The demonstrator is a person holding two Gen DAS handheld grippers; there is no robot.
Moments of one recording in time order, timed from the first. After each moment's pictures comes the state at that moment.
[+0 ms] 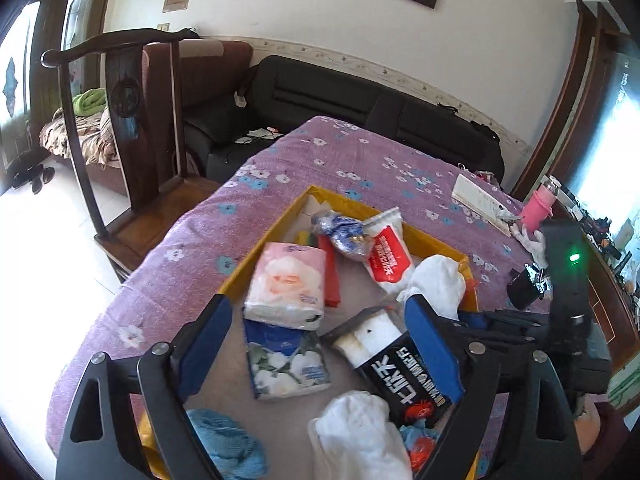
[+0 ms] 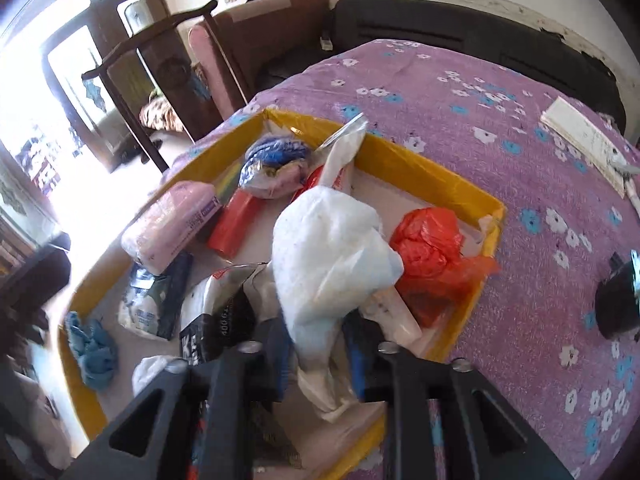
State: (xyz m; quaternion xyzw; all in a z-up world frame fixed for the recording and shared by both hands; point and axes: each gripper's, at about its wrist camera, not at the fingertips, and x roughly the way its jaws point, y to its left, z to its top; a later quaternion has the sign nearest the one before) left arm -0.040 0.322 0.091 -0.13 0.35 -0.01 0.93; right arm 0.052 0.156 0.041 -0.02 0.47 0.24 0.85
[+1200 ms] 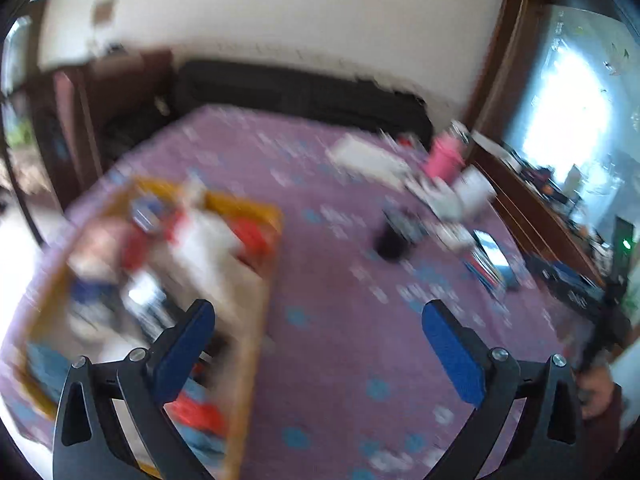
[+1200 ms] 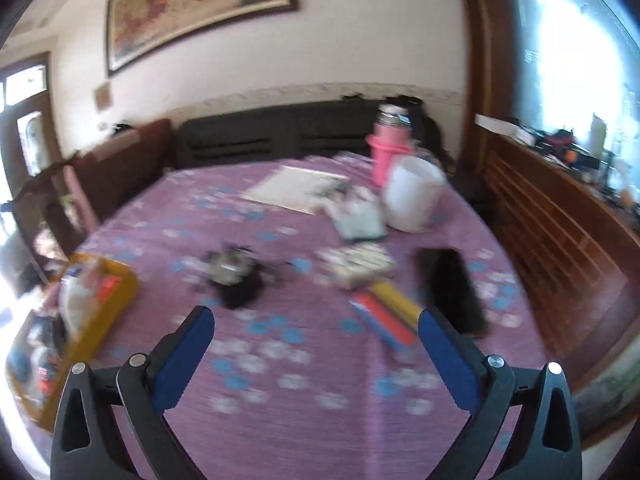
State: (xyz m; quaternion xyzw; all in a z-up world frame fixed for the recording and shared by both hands) left arm -0.082 0.135 0.113 -0.10 0.38 -0.13 0.91; right arm -0.069 -0.191 0.117 0.03 0.31 -0.03 0.95
